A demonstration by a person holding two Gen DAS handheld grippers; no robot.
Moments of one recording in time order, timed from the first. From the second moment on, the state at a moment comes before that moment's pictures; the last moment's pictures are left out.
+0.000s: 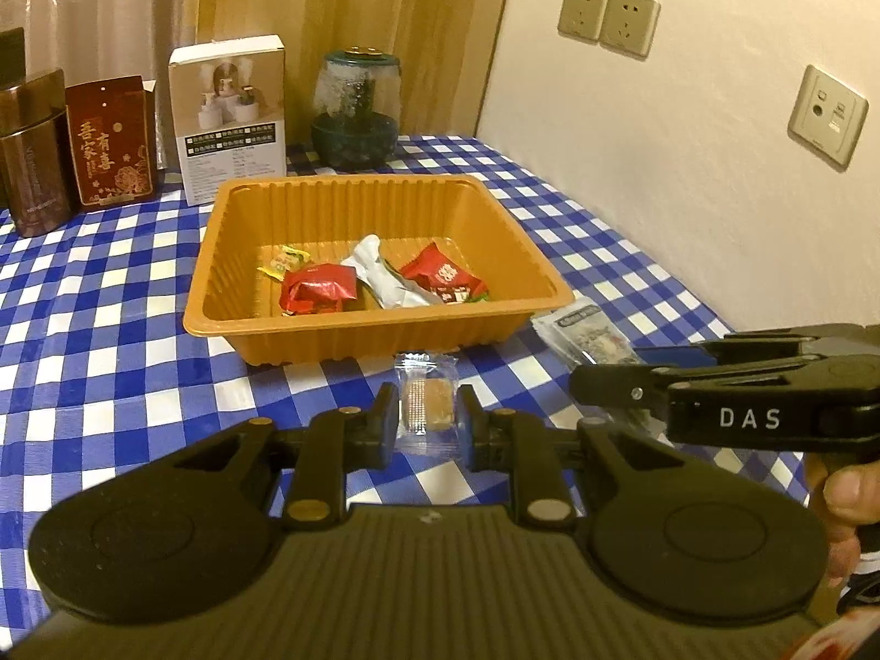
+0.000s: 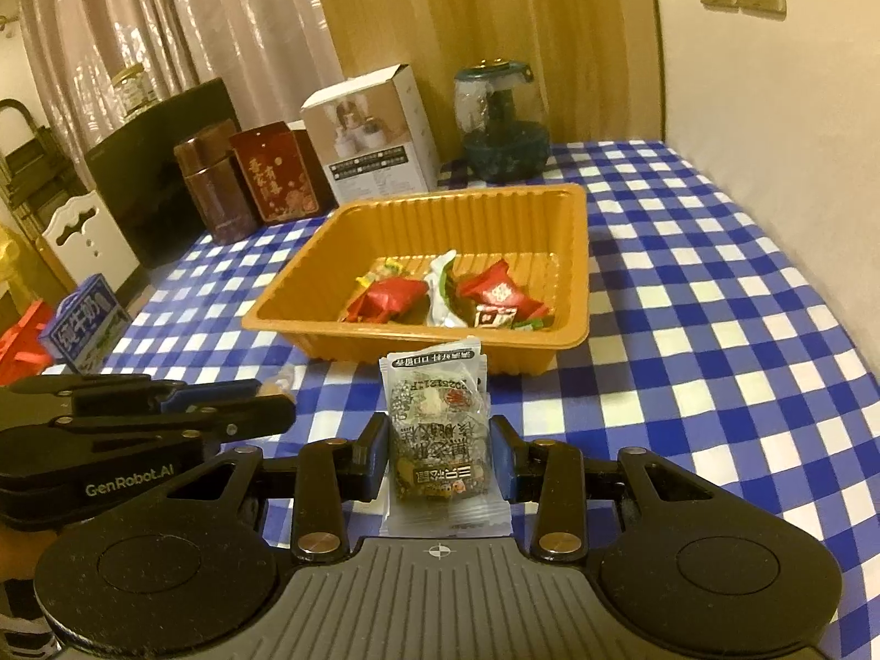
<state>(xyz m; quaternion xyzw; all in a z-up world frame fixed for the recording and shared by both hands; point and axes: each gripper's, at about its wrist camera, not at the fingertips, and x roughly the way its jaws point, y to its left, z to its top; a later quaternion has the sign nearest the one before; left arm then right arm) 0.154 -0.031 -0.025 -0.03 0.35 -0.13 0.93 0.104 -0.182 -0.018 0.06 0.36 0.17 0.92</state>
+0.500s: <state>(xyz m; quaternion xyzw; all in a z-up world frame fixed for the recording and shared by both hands) 0.164 -0.020 -0.019 -0.04 0.33 -0.11 0.93 0.114 -0.186 -0.014 0.06 0.35 0.15 0.92</state>
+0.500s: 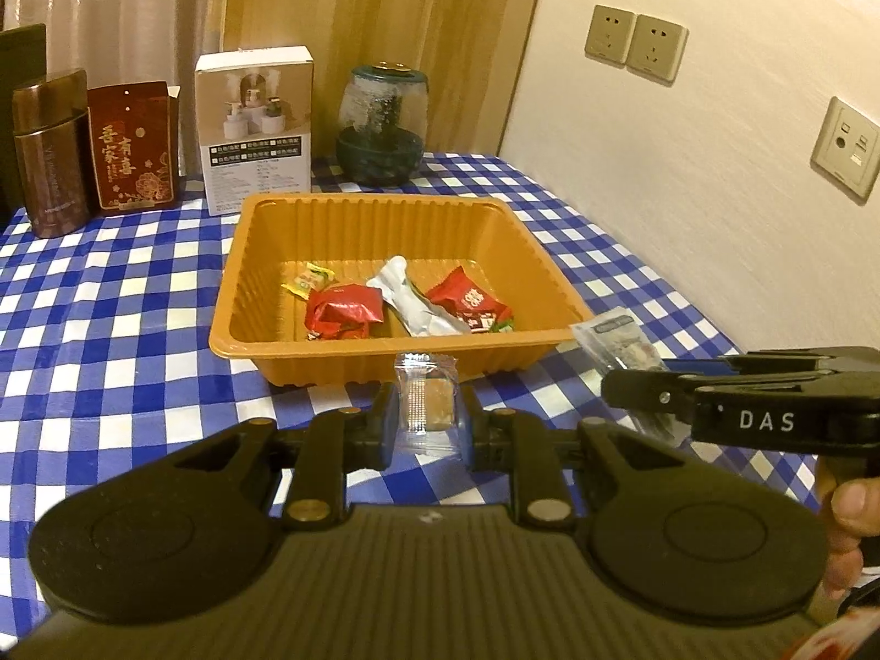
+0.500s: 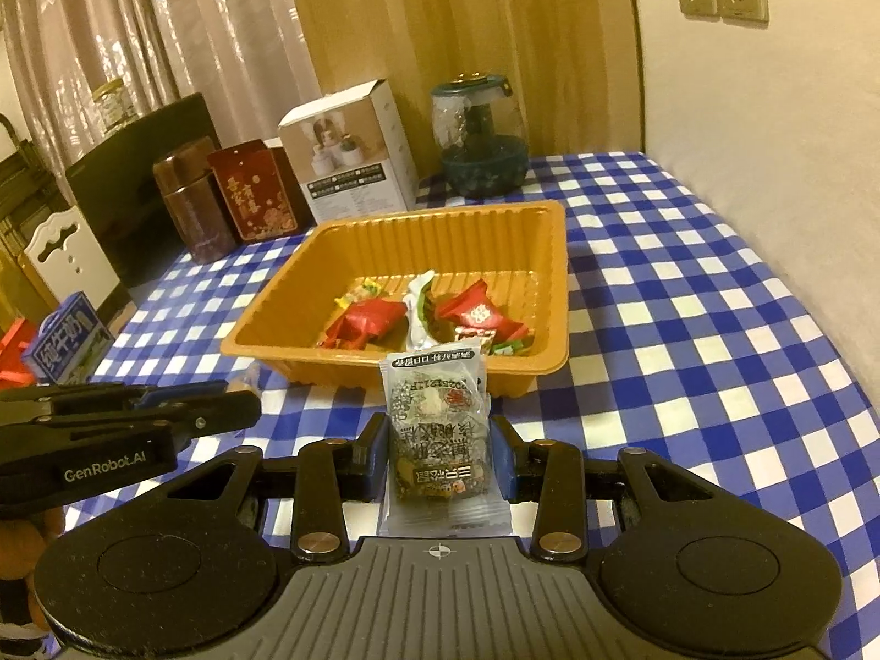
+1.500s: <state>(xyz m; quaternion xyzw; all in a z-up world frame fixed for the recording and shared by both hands) 0.211 -0.005 -0.004 -0.06 0.30 -0.09 0.95 0.154 -0.191 -0.003 0.08 0.32 0.12 0.94</state>
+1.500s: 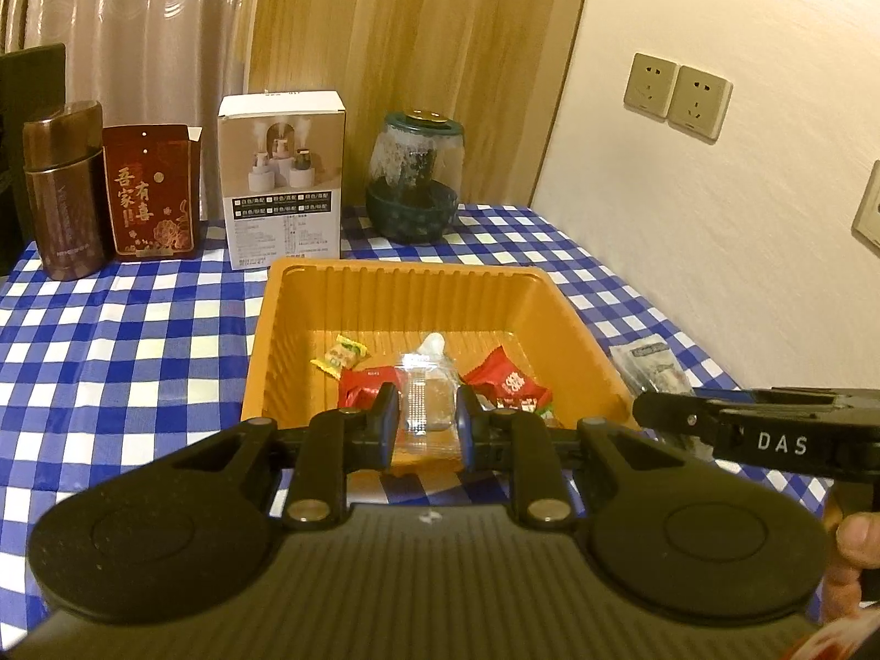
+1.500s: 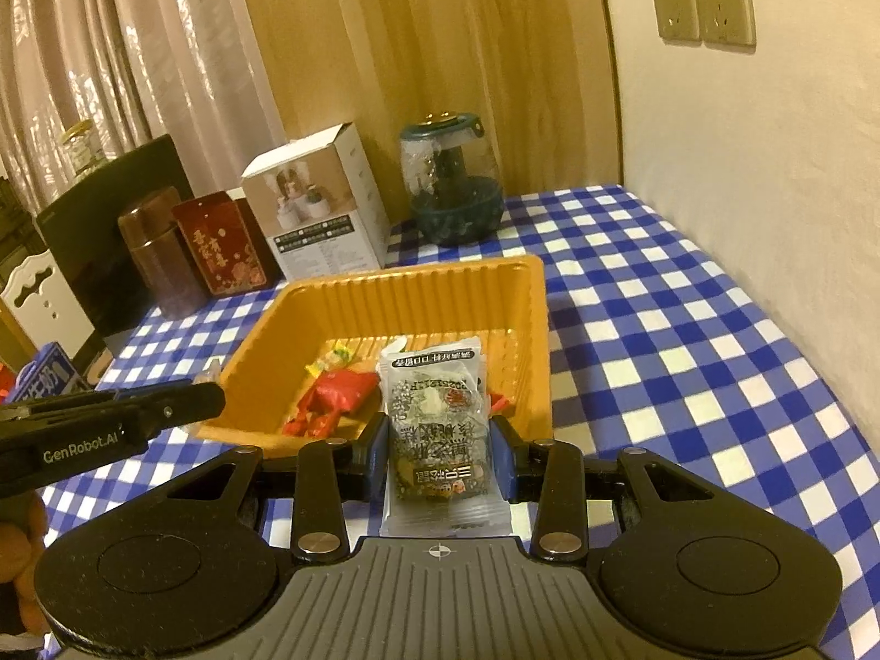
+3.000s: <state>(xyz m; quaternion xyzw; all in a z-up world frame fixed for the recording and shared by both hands) 0.296 -0.003 -0.033 -0.04 0.33 -0.08 0.94 0.238 -0.179 -0.022 0.11 0.33 0.11 0.93</state>
